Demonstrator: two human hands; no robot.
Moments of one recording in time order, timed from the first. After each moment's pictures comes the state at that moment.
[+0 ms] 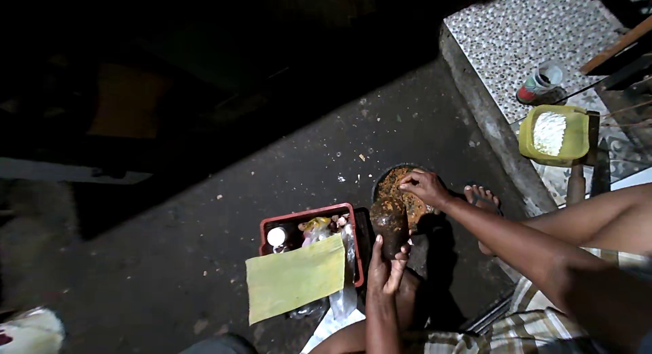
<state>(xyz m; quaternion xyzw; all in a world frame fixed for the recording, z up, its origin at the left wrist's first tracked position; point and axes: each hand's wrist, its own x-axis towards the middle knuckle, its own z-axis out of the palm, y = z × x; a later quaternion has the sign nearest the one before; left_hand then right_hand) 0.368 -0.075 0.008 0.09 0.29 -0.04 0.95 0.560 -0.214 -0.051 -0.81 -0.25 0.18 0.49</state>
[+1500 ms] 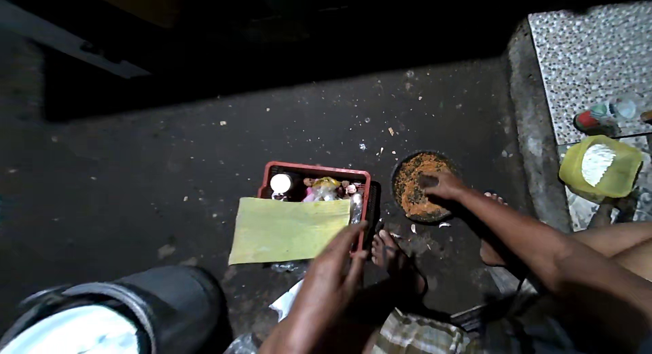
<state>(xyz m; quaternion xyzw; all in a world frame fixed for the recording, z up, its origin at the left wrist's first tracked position) 0.305 0.031 0.127 0.91 0.16 -0.13 0.37 0.569 -0.186 -0.073 -0.87 -0.15 0.45 0.15</state>
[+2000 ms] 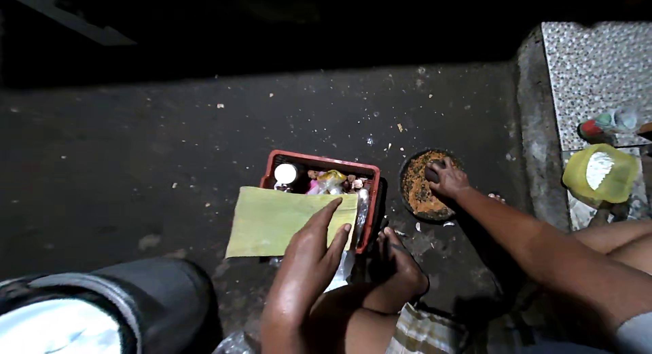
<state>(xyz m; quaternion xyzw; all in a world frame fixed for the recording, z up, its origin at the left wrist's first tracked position) 0.299 0.093 0.118 0.89 0.23 -0.10 0.37 0.563 -0.155 -0.095 -0.92 -0.21 0.32 0.01</state>
